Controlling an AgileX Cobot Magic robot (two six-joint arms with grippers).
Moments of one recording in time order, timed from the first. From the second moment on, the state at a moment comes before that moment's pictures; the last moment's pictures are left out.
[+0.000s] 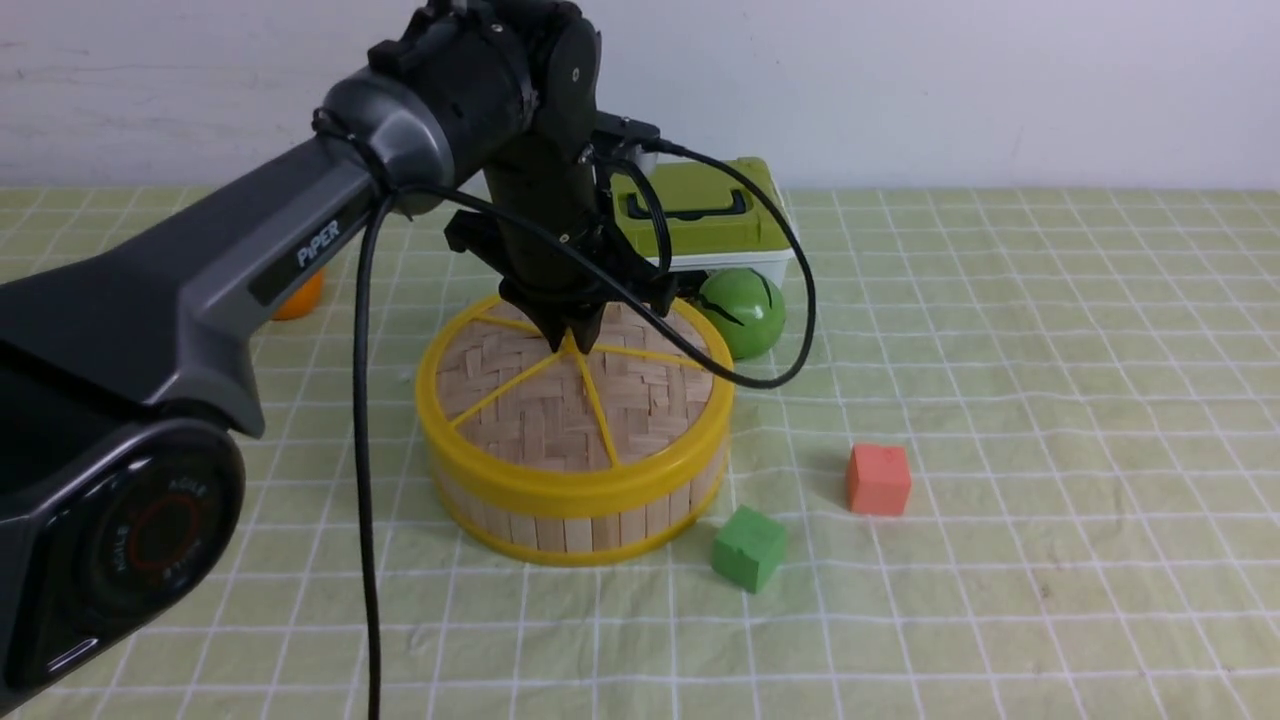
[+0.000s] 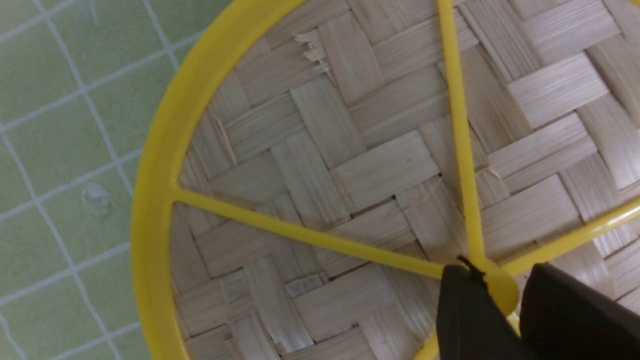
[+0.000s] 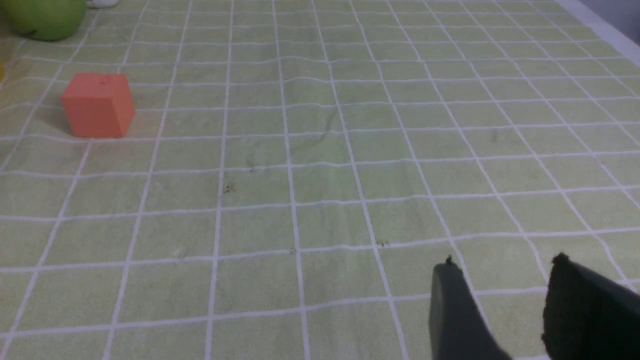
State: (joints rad) right arm -0.10 -0.01 0.02 -0.05 0.38 0.08; left arm -0.47 2.25 -2.22 0.08 1.24 -0.11
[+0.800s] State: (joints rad) right arm -0.10 -0.01 0.02 -0.05 0.38 0.08; left arm -0.47 2.09 -2.22 0.14 1.24 -0.15
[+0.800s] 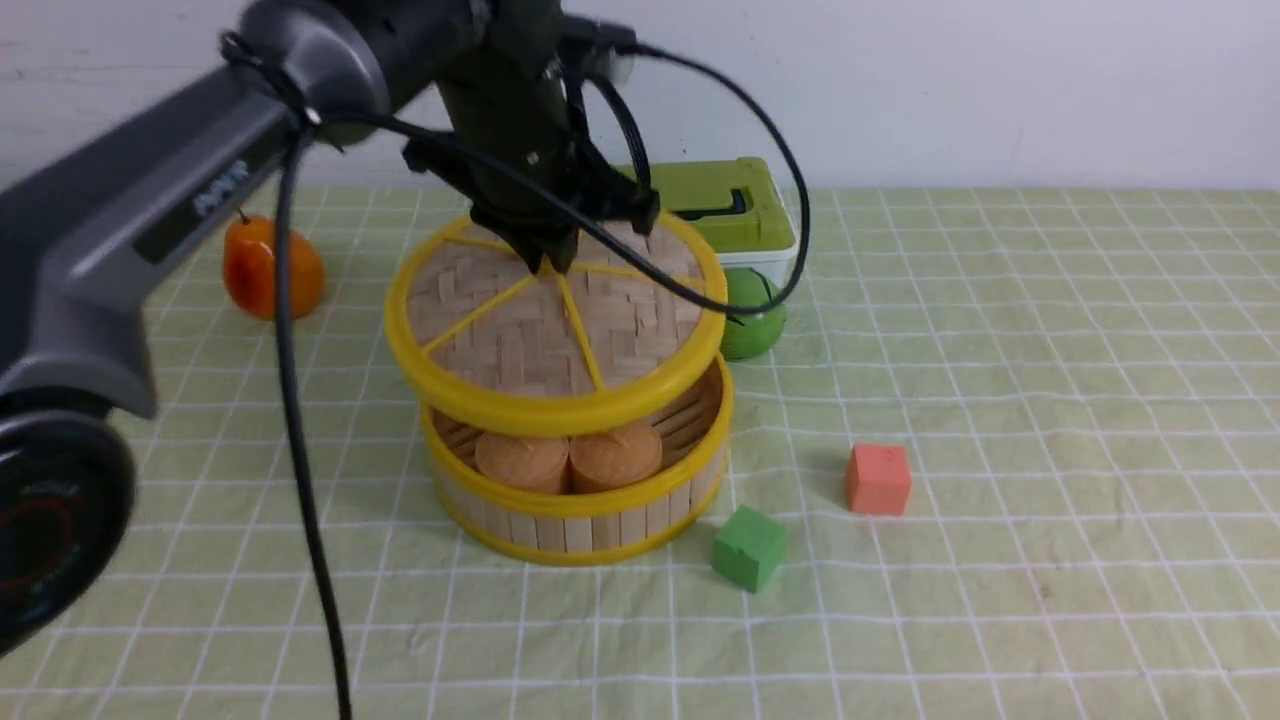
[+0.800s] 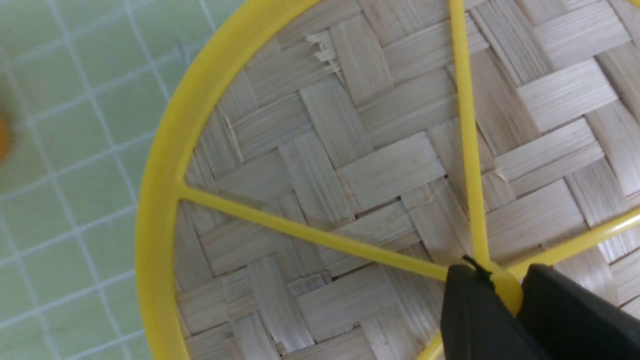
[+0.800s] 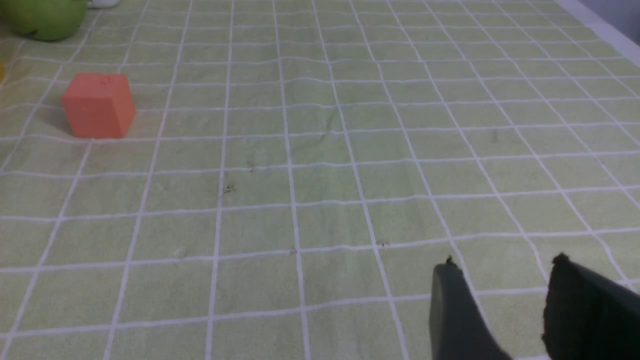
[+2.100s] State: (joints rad) right arm -0.10 -0.01 0.02 -0.05 0.38 0.08; left arm -0.03 1.90 -1.38 0.10 0.76 -0.27
